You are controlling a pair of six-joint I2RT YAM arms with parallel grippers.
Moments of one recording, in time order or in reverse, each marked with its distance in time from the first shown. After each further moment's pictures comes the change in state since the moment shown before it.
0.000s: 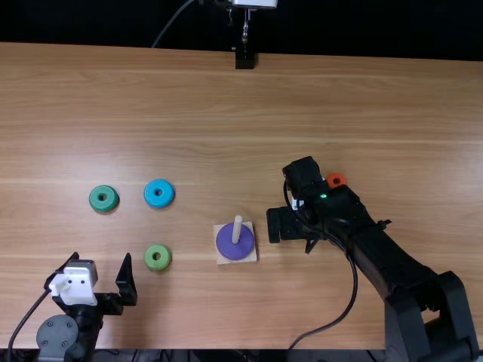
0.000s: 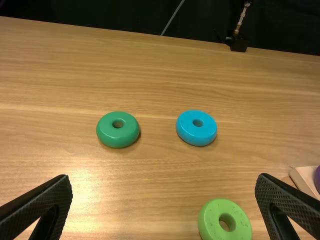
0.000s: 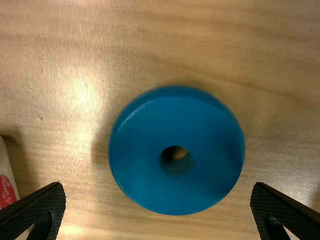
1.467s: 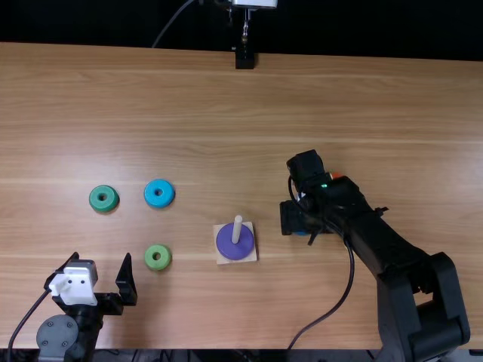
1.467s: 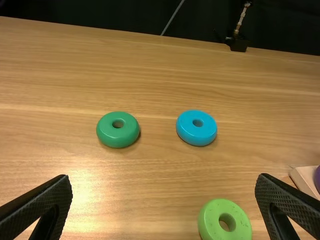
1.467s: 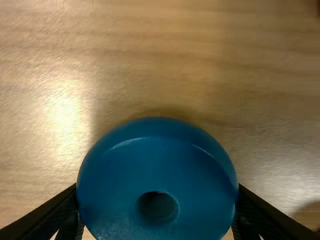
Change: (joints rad) left arm 0.000 0.000 0.000 0.000 -0.001 0.000; right arm -0.043 0.086 0.042 0.002 0.072 -0.004
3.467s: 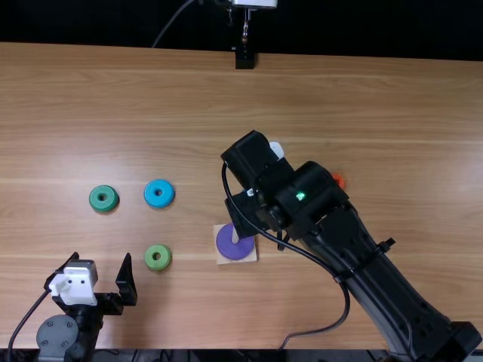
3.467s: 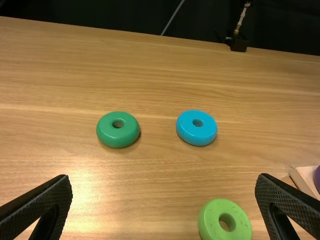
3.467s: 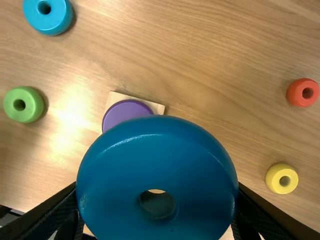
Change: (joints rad) left arm 0.000 0.000 0.000 0.000 0.001 0.000; right arm 0.360 -0.114 0.685 -0.631 0.043 -0.007
